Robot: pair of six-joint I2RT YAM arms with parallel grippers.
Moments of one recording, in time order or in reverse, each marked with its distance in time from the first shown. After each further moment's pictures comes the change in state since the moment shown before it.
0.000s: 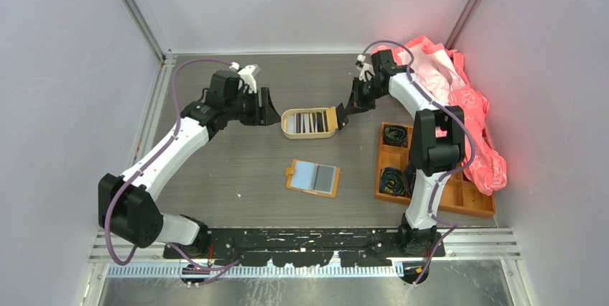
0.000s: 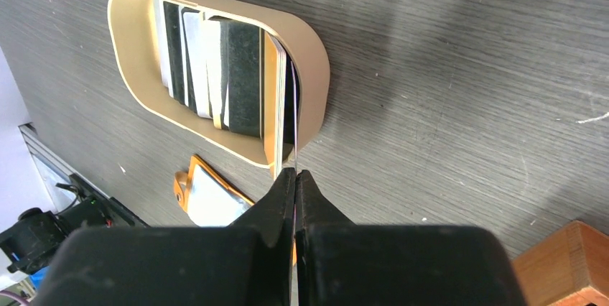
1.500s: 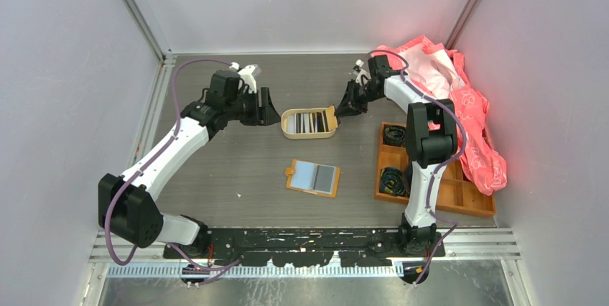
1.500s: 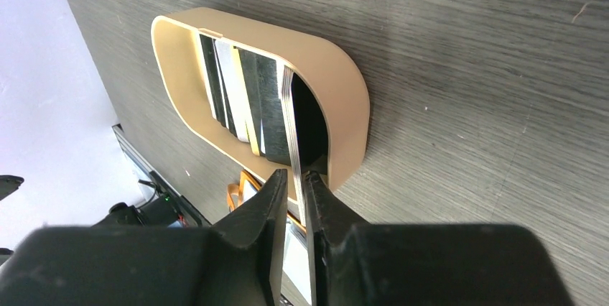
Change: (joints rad) left arm 0.000 0.000 0.000 0.000 0.000 0.000; right arm 0.001 0.105 0.000 0.099 -0.153 0.163
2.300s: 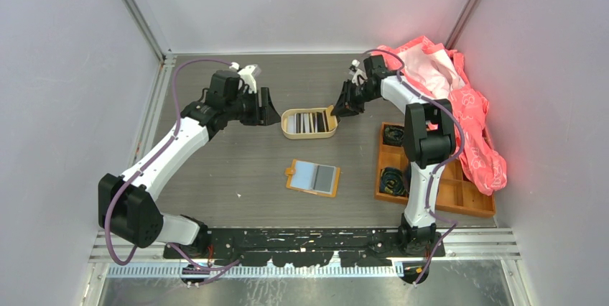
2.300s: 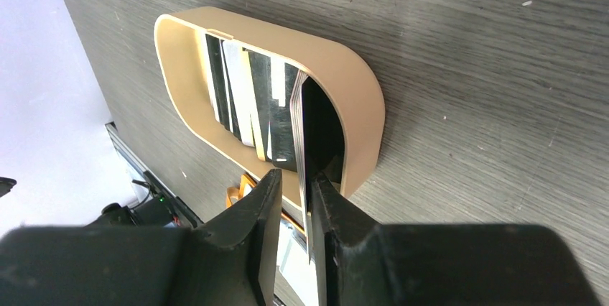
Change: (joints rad) left arm 0.000 0.000 0.000 0.000 0.000 0.000; right arm 0.028 0.000 0.000 0.019 0.013 0.005
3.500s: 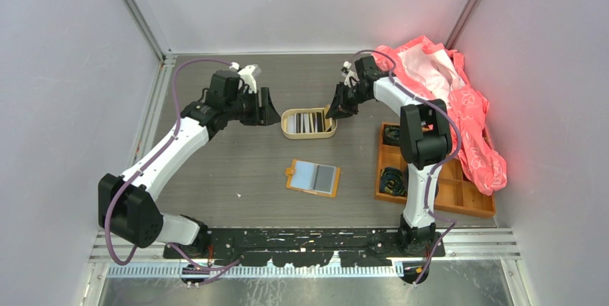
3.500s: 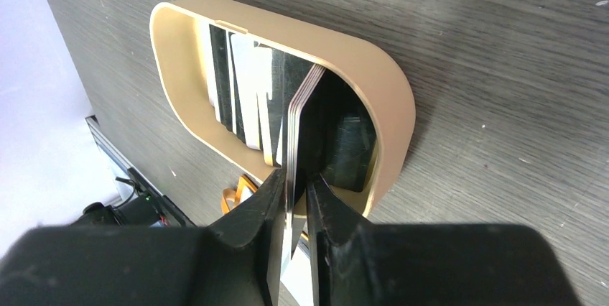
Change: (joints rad) left arm 0.000 0.000 0.000 0.000 0.000 0.000; right arm 0.055 0.000 0.000 0.004 0.039 -0.004
